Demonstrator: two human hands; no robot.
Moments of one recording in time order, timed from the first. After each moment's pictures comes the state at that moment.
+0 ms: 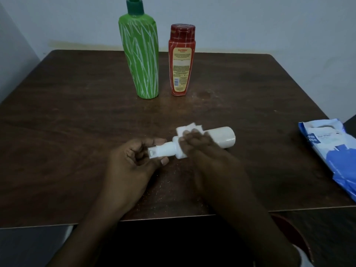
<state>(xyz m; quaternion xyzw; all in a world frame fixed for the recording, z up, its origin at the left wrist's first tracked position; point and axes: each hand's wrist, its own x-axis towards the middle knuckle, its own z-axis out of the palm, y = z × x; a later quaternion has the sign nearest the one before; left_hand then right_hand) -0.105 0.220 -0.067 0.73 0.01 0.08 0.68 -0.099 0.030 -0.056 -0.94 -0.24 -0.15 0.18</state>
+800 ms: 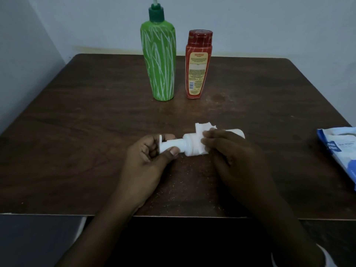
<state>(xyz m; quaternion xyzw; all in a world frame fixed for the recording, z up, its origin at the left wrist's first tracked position) -0.102 0.222 -0.064 0.69 0.06 0.06 0.72 -0.086 0.021 -0.040 -0.92 -0.21 -0.16 0.29</state>
